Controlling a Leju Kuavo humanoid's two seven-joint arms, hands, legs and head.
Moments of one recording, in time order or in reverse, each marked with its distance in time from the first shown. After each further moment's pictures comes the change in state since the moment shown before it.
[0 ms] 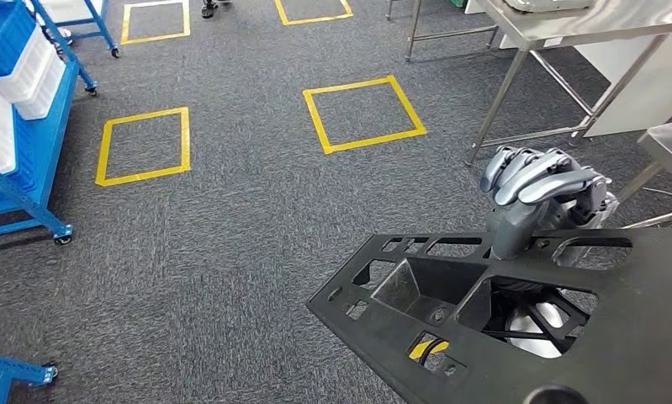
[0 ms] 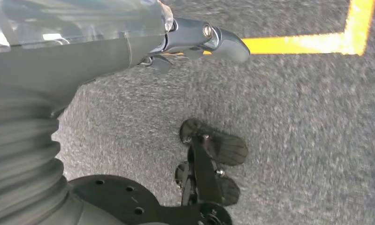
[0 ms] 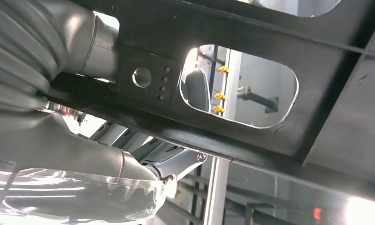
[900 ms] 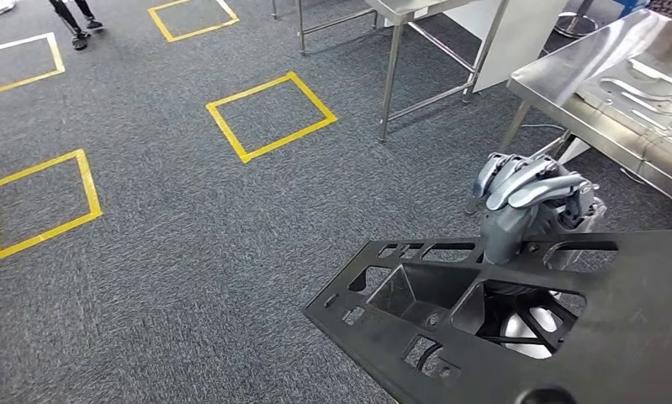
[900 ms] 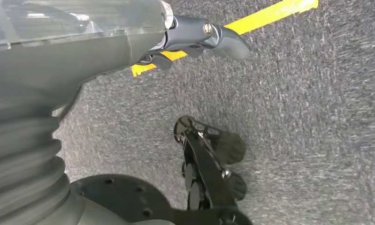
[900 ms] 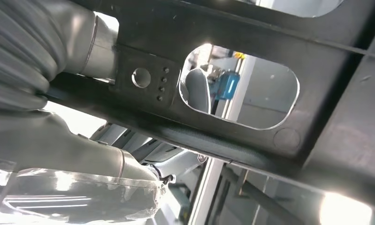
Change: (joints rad) left arm 0.002 -0.004 0.002 0.001 0.002 -0.012 0.009; right arm 0.021 -0.003 0.019 0.004 0.002 -0.021 0.000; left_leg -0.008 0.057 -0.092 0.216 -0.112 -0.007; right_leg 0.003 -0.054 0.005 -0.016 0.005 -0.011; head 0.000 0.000
